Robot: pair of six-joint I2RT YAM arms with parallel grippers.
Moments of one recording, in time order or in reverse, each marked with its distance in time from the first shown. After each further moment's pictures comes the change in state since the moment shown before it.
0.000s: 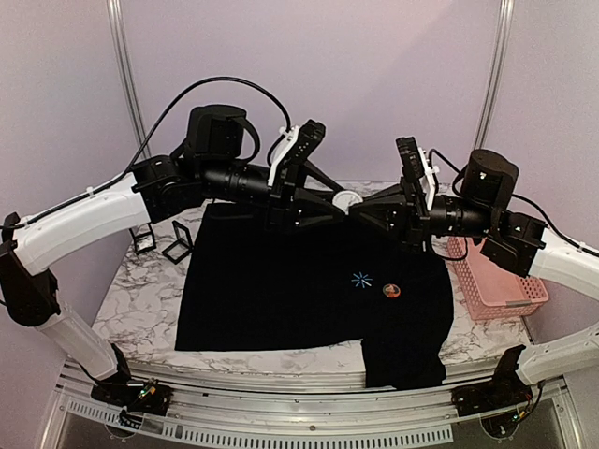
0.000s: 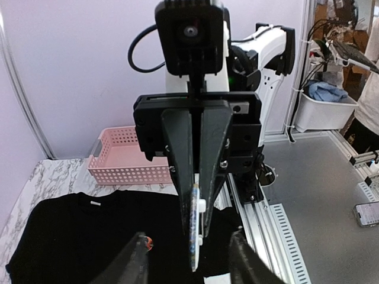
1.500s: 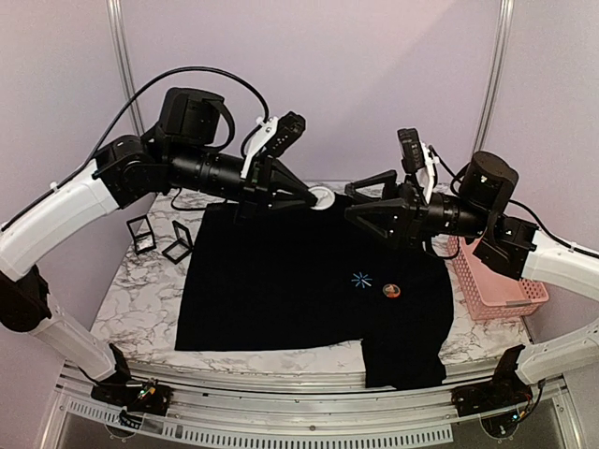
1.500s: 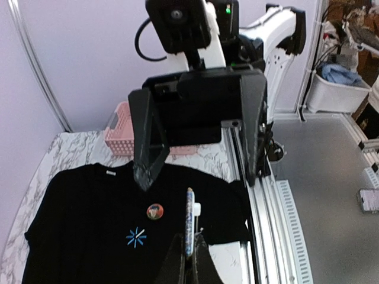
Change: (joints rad) left arm 0.017 -0.076 0.108 -0.341 -0.111 0.095; right arm 0.009 0.029 -0.027 0.153 0.003 0.190
